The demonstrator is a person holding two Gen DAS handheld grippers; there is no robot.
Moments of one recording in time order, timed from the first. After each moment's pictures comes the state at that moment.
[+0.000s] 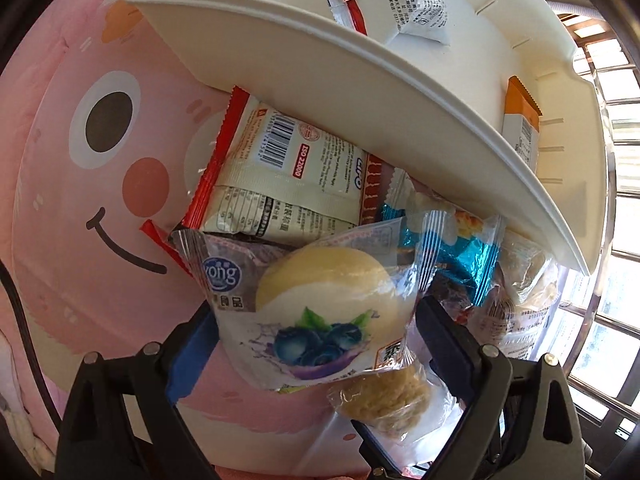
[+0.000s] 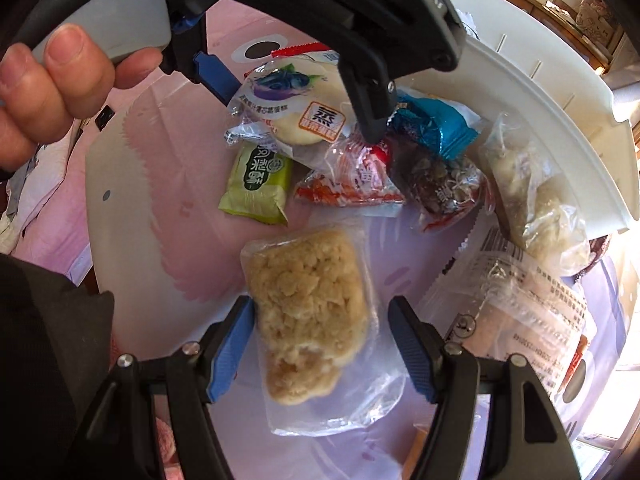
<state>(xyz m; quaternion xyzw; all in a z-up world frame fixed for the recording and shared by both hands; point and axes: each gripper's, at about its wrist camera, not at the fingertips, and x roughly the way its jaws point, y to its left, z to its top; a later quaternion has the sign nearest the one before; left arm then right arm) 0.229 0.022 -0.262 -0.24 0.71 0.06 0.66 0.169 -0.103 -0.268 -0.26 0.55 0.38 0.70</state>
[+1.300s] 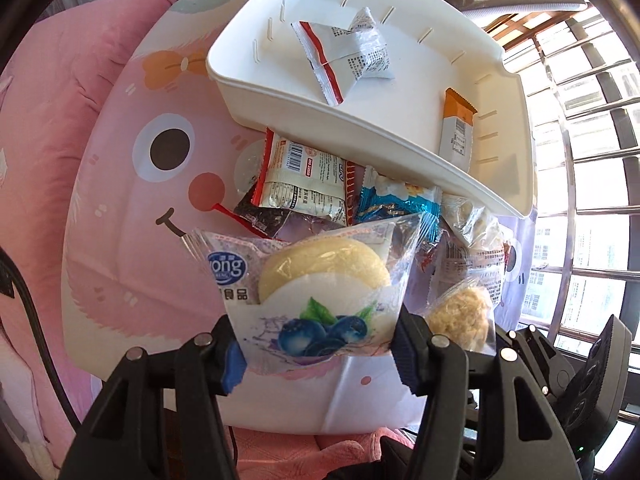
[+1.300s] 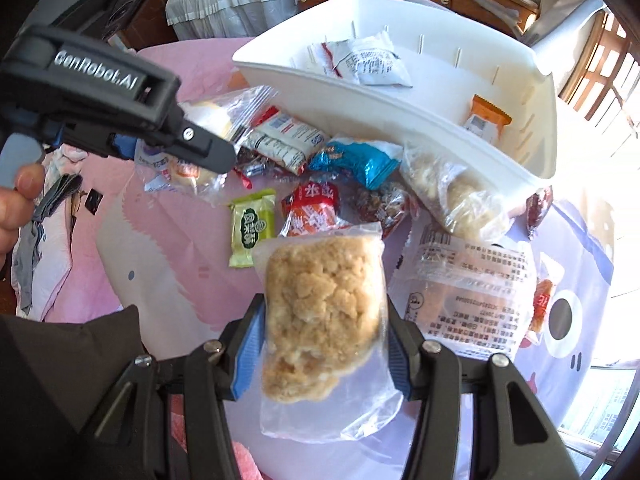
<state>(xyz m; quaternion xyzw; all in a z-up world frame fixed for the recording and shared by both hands) 0.210 0.024 -0.185 -0.20 0.68 0.01 0.71 0.188 -0.157 -0.186 -0.14 0.56 0.30 0.76</state>
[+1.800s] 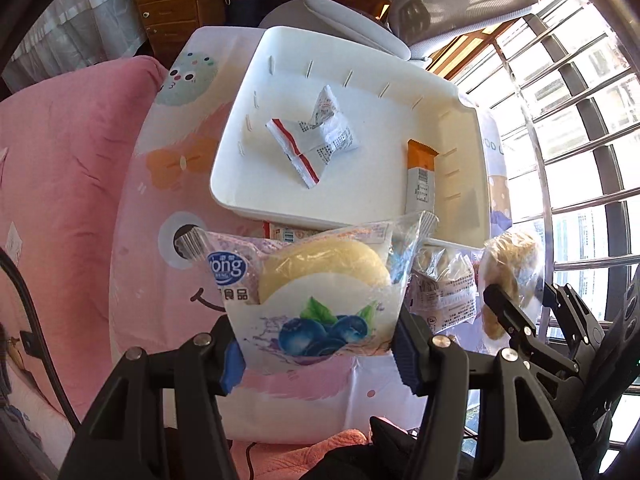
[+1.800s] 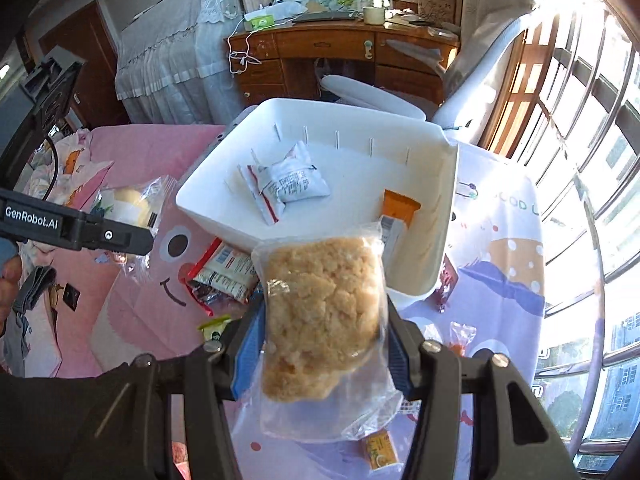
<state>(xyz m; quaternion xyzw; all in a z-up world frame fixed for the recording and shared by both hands) 0.244 0.048 -0.109 -0.14 0.64 -0.03 0.76 0.239 -0.163 -0.103 -0.08 0.48 0.20 0.85</state>
